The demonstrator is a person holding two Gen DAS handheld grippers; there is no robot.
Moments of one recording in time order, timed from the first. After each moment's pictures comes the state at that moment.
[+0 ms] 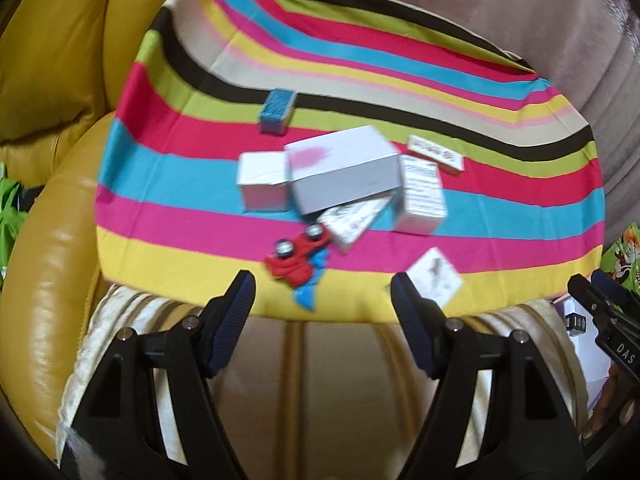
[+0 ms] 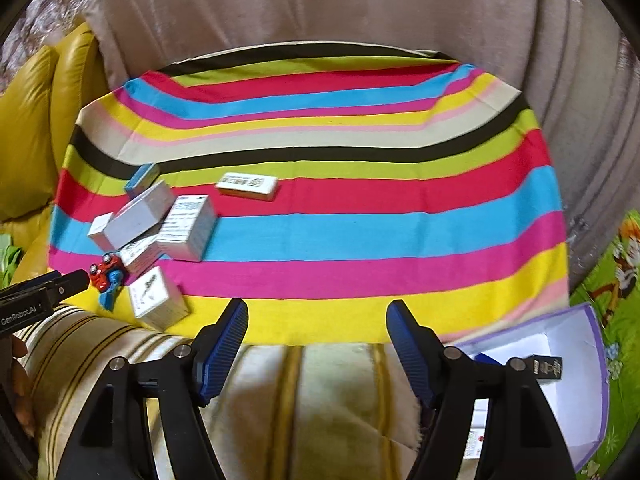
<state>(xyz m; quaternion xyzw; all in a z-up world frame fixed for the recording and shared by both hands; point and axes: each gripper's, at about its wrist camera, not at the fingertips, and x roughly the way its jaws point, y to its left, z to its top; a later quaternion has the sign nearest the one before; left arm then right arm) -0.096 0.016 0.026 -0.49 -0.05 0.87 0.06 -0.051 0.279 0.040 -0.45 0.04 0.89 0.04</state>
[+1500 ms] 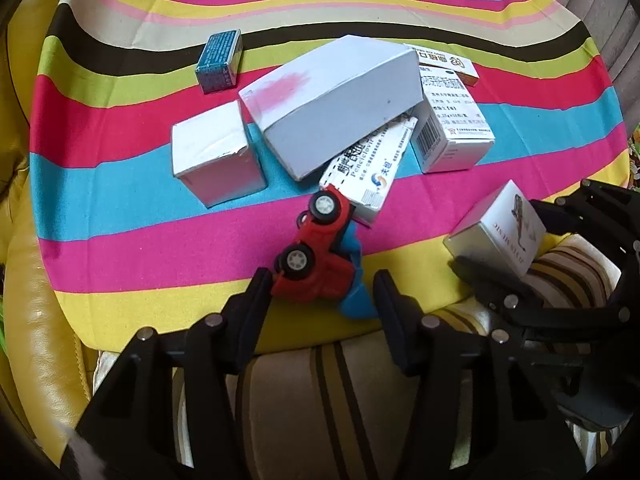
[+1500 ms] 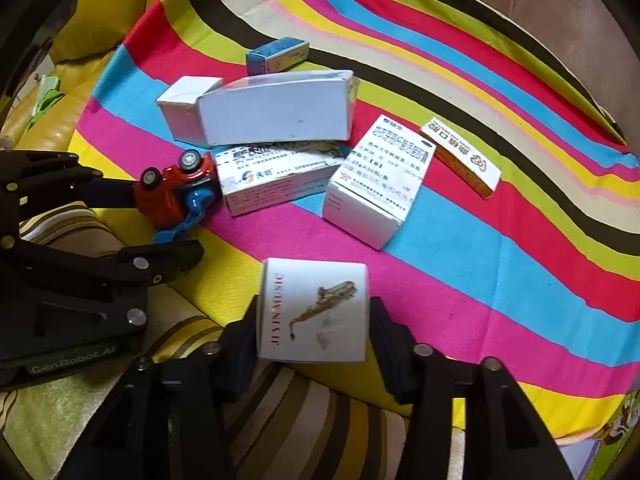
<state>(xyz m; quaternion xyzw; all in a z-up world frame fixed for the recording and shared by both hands) -0.140 0.032 -0.034 -0.56 0.07 0.81 0.14 -0.127 0.142 -0.039 -0.54 -0.13 0.82 -0.13</state>
